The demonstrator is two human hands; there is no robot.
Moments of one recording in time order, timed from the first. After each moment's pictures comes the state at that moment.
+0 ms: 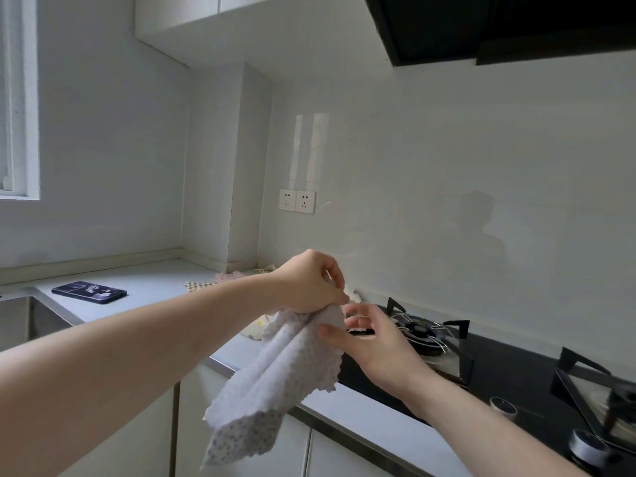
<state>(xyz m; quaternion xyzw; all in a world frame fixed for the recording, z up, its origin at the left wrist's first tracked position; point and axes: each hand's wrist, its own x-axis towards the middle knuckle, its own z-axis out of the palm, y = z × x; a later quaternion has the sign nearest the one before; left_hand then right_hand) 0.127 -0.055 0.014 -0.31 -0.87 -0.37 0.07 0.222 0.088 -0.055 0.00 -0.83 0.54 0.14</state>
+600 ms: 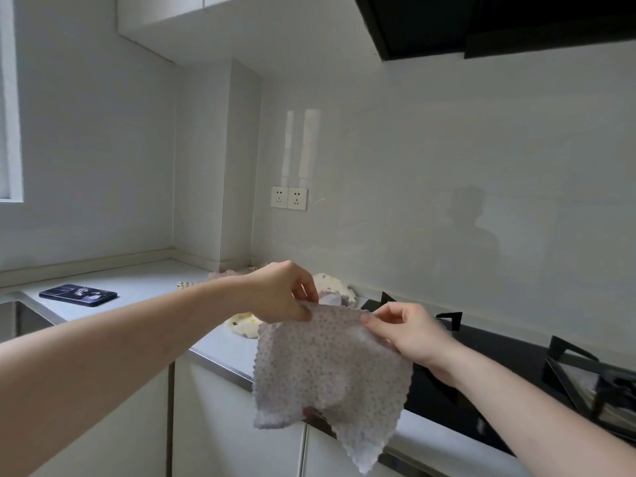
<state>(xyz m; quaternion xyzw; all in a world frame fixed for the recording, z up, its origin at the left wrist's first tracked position) 0.106 -0.078 -0.001 -0.35 -0.91 -0.22 0.03 0.200 0.154 -0.056 -0.04 -0.84 0.51 0.16</state>
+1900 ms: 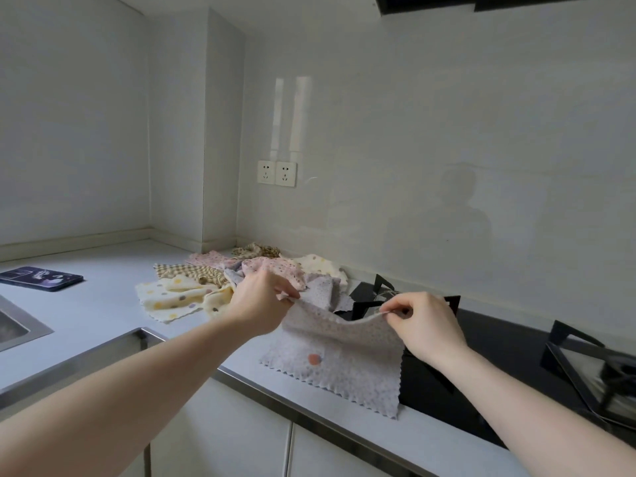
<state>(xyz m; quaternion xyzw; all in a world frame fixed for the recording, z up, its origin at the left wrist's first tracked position) 0.026 -0.040 -0.097 -0.25 -0.89 -0.33 0.20 0.148 0.222 -0.098 -0.11 -0.93 0.19 0.30</state>
